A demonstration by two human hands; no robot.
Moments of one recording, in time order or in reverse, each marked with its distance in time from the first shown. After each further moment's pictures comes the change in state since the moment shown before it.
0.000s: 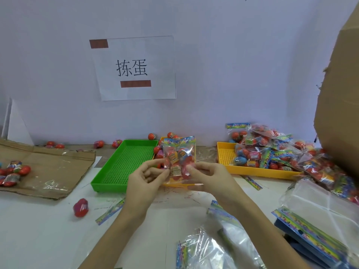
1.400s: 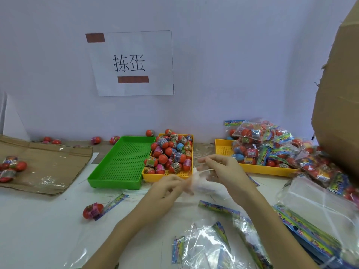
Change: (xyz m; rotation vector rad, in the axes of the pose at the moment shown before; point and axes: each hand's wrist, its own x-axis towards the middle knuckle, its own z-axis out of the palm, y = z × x) left_hand -0.016 -0.003 0.012 0.560 -0.574 0.113; right_hand 0.001 -0.009 -0.028 -0.124 0.198 0.042
